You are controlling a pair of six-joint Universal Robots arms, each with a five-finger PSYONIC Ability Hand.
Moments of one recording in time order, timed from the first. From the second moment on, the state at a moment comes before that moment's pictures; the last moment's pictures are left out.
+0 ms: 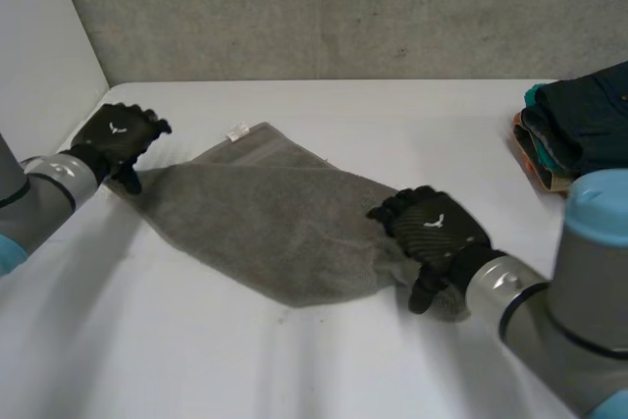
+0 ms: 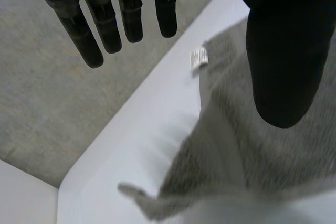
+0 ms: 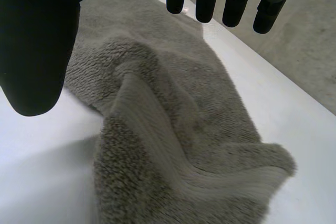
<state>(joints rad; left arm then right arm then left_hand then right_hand) 4.70 -2.17 -1.36 3.33 -1.11 3.77 2.05 -1.29 1.78 -0.10 1.36 2.74 0.35 0.35 0.35 0.35 0.18 0.22 0.21 0.21 0.21 0.05</state>
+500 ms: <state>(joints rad) 4.73 -2.46 -1.09 3.29 -1.10 3.86 2.08 -1.07 1.72 -0.33 1.49 2.66 1.16 1.19 1.19 1.19 0.97 1.10 1.14 1.12 1.12 0.94</state>
